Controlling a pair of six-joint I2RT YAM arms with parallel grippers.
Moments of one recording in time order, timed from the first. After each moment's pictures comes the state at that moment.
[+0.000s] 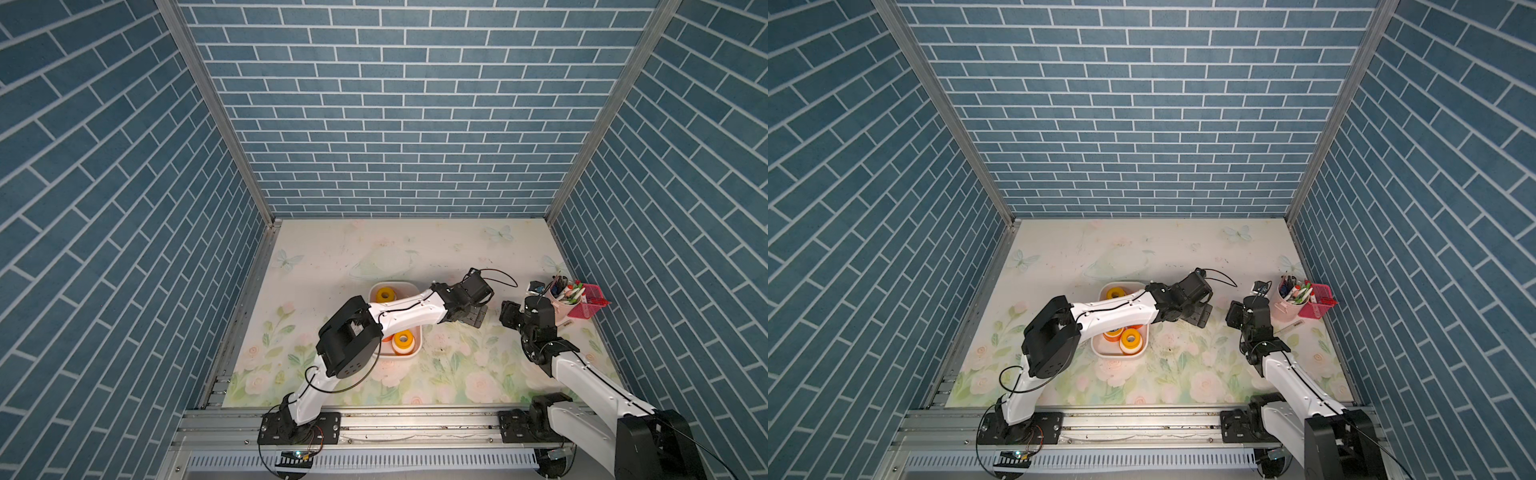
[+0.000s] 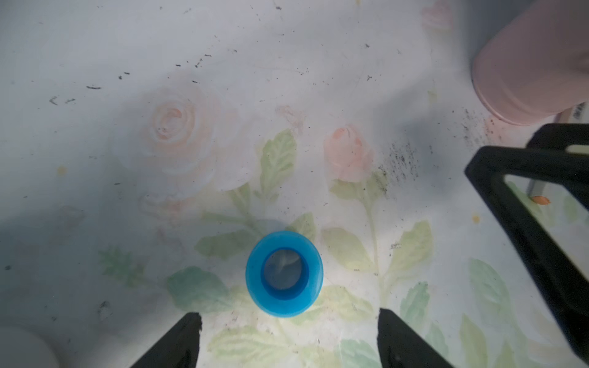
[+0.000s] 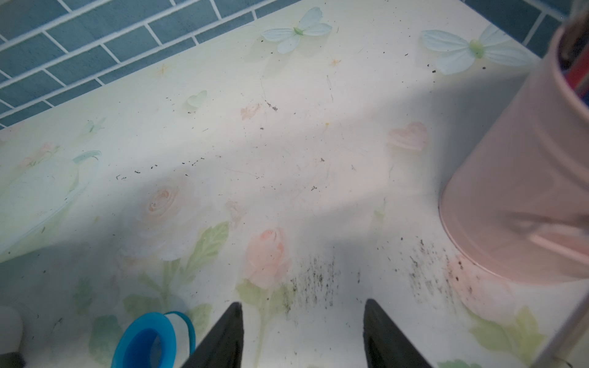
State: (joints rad) left arm -1.06 2.18 1.75 -0.55 -0.19 -0.48; right arm 0.20 0.99 0.32 0.07 0.13 0.40
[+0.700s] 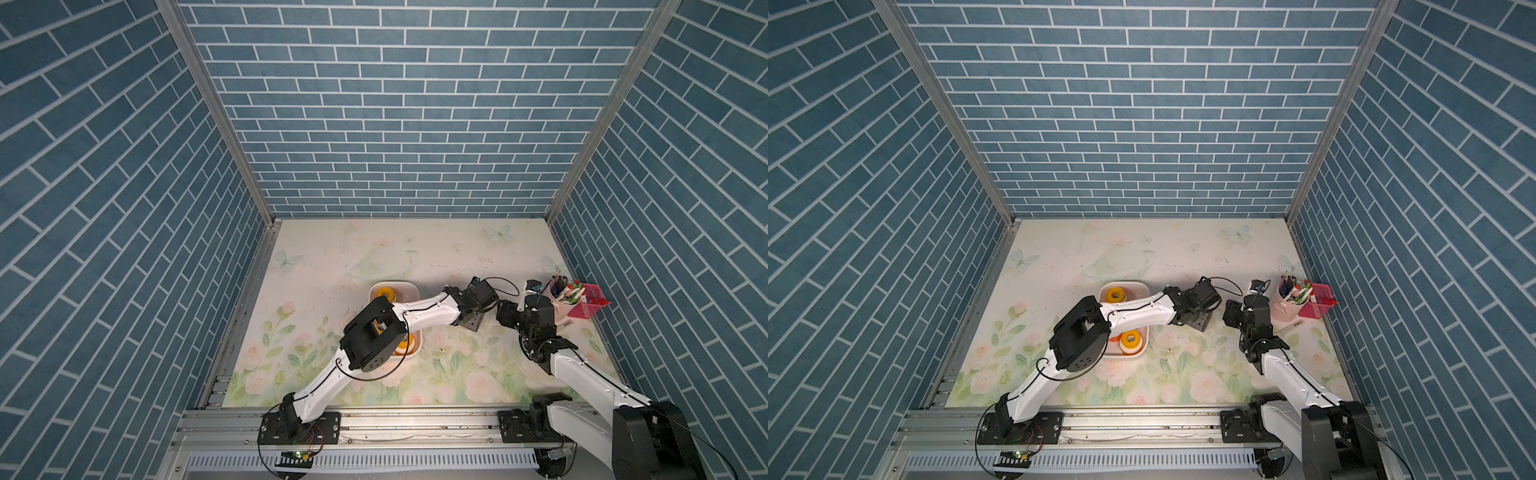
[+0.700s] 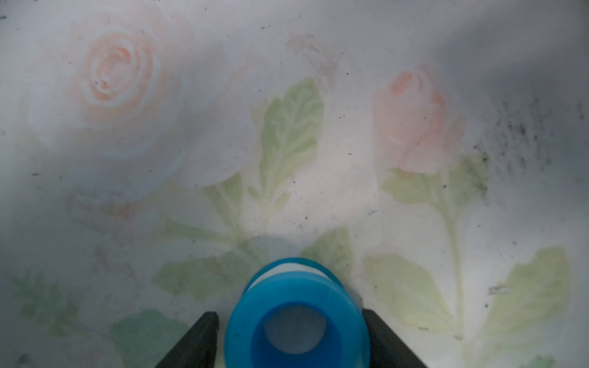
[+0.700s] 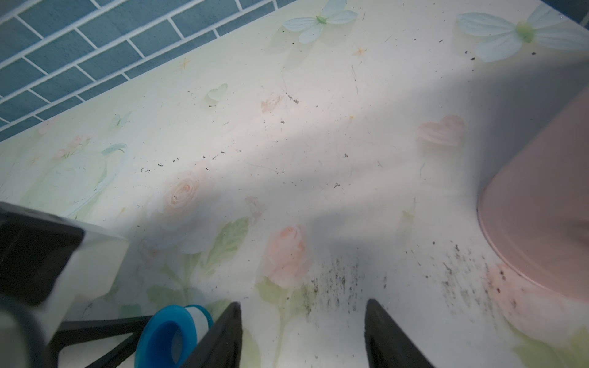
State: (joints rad) left arm -1.07 2.37 1.90 -0.64 -0.24 -0.49; right arm 0.19 1.04 0.32 0.11 0.05 0.40
